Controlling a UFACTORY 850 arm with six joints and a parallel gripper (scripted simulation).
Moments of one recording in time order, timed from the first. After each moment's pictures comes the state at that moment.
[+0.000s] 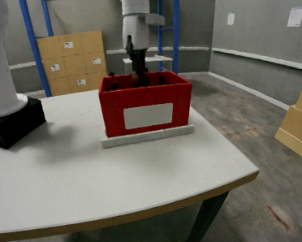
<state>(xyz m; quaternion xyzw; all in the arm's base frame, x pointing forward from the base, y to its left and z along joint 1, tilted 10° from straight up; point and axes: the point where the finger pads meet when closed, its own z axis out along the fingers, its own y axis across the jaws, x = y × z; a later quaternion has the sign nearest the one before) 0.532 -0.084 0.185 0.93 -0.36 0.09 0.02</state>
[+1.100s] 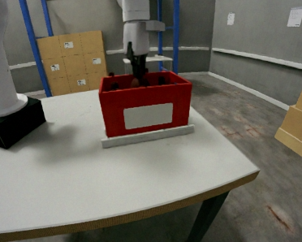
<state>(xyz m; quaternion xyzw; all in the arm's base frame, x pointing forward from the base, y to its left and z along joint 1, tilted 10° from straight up) 0.535 -0.086 0.167 0.93 -0.36 0.09 0.02</state>
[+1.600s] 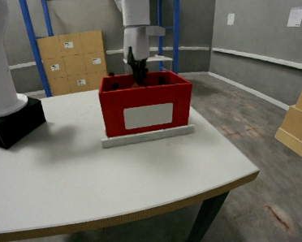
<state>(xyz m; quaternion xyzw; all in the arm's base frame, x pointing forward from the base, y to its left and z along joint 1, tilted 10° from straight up) 0.537 -0.087 0.152 0.93 -0.36 0.09 0.02</state>
